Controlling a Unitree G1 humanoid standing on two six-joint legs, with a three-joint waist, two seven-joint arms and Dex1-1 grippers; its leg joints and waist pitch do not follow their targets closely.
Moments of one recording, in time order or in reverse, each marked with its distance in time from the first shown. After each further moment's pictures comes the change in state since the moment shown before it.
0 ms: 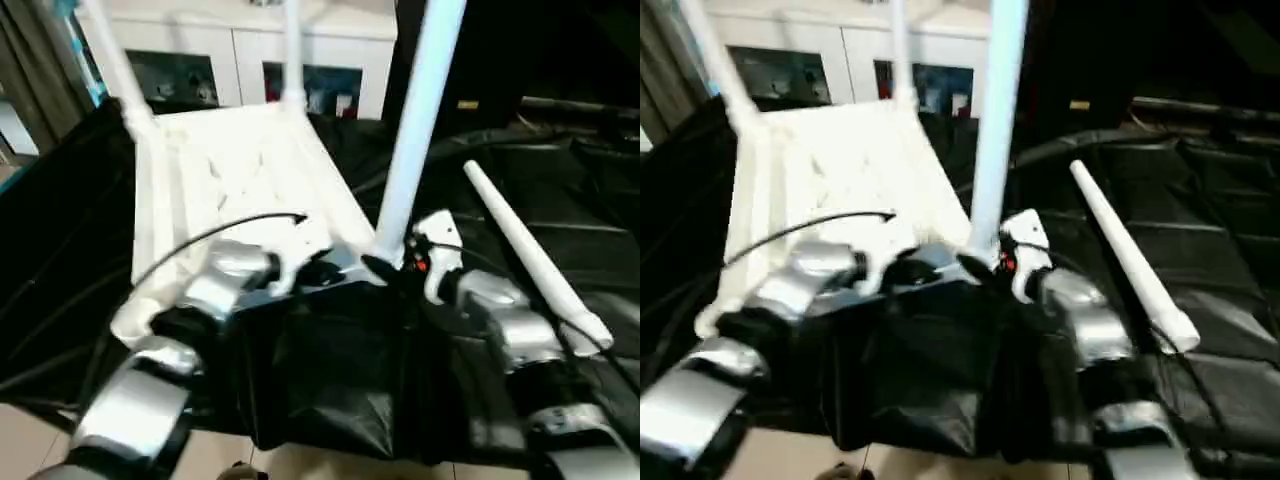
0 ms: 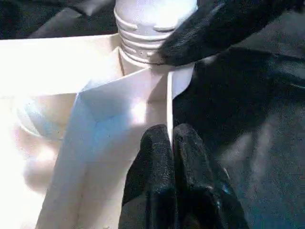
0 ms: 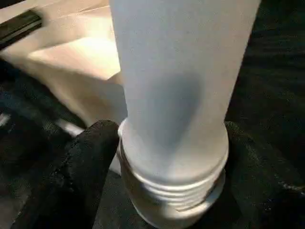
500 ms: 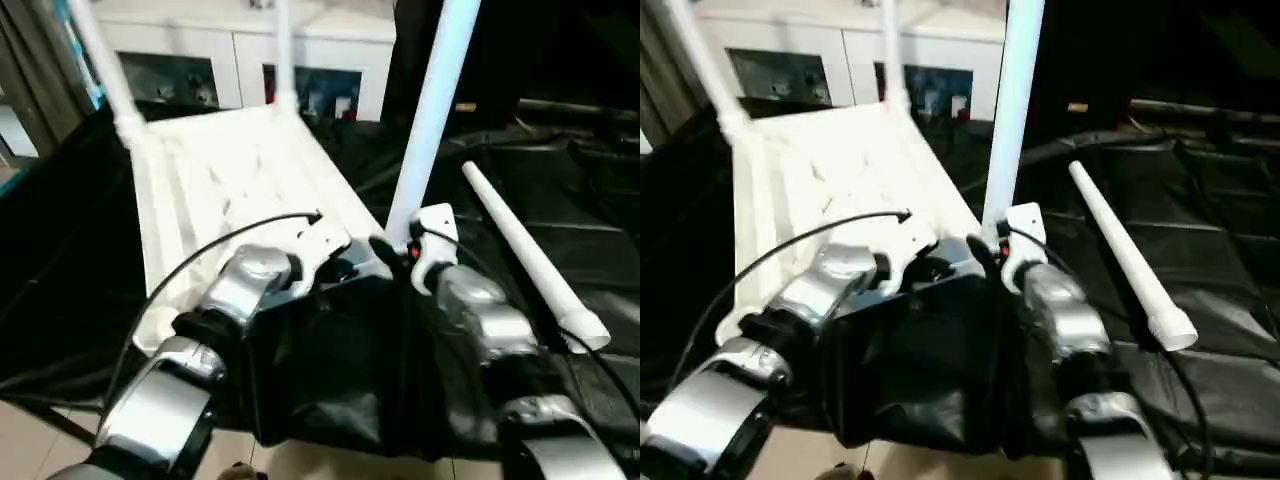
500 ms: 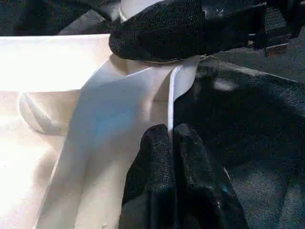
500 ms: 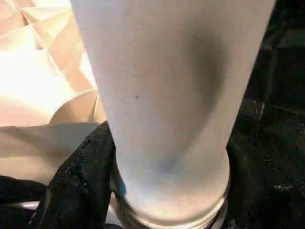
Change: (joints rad) left arm -0.049 -0.139 0.003 0.052 0.027 0.115 0.278; right arm -0.060 0.181 -0.096 0.109 -0.050 -0.013 -0.483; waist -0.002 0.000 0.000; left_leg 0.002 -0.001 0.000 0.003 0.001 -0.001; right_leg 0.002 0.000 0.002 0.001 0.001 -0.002
